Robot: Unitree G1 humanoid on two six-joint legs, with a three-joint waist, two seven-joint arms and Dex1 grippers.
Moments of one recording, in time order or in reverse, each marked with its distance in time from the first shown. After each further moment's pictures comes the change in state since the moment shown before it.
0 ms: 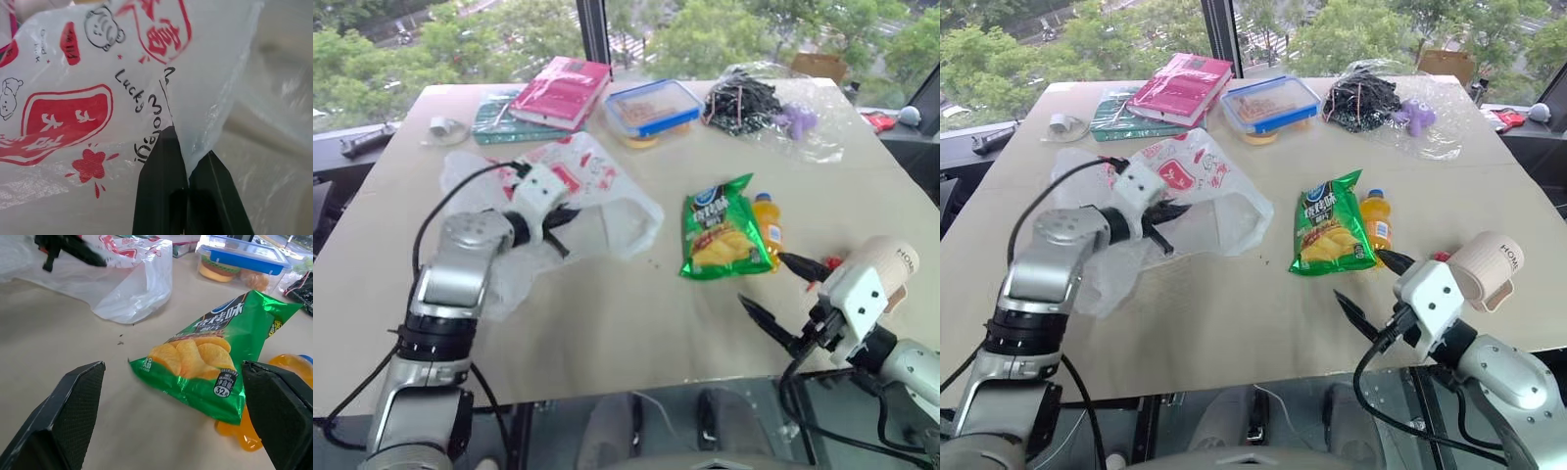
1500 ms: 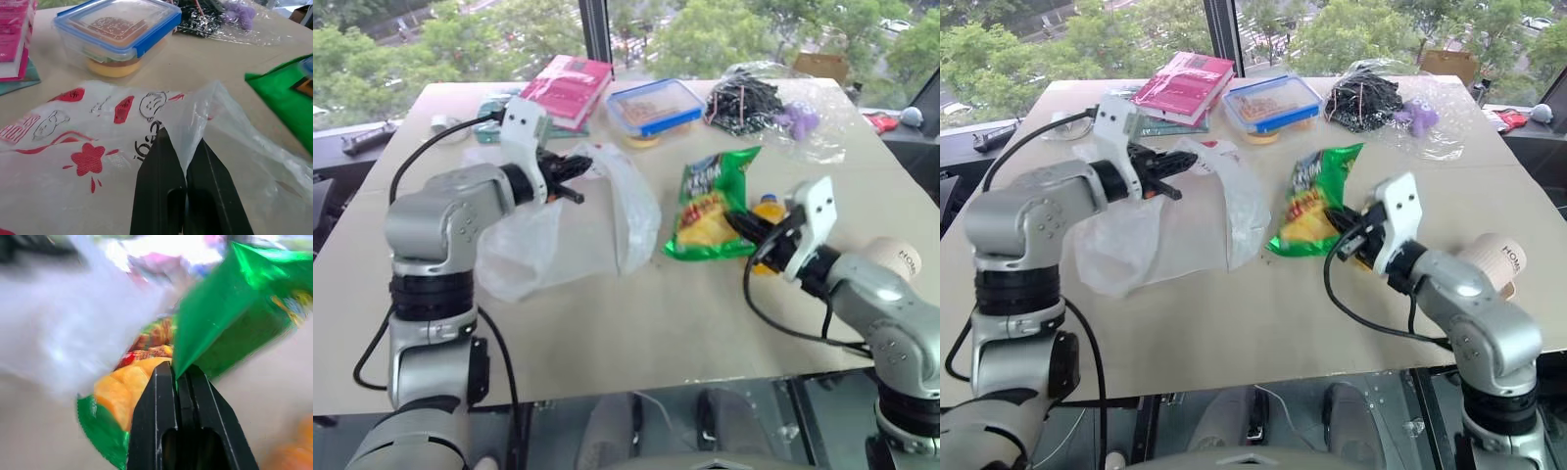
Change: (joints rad) left arm -0.310 -0.071 0.037 0.045 -0.329 0.349 0.224; right arm -0.647 0.194 -0.039 0.219 0.474 0.438 -0.117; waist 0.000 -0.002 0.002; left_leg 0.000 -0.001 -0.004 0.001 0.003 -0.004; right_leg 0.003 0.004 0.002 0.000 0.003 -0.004
